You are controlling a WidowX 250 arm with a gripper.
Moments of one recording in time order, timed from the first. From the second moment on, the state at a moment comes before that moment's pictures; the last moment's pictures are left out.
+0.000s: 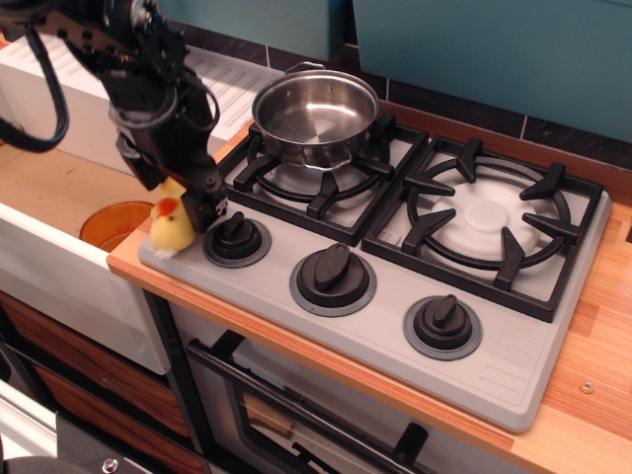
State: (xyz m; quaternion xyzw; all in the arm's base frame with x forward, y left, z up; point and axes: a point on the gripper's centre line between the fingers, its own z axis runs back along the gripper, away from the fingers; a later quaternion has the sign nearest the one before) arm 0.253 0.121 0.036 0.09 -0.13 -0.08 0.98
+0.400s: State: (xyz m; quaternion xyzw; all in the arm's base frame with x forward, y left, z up) arm 0.255 0.122 0.024 0.09 -0.14 -0.07 0.98
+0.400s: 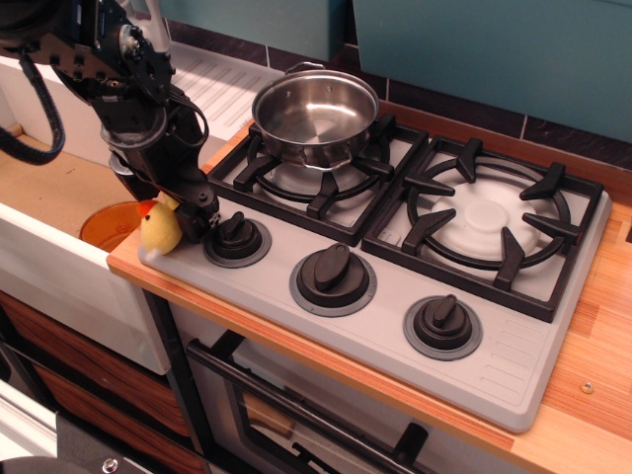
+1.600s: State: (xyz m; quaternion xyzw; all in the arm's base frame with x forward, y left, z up) arm 0.295 0.101 0.114 0.12 -0.03 -0.08 0.99
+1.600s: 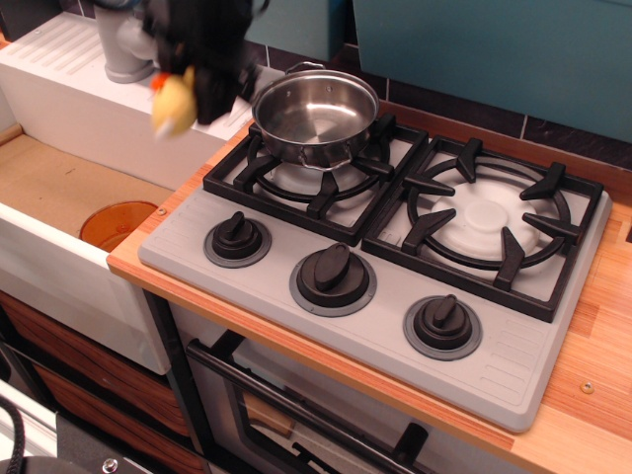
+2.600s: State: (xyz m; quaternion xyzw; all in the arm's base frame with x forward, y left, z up) arm 0.379 0.054 0.125 0.12 -0.03 -0.09 0.99
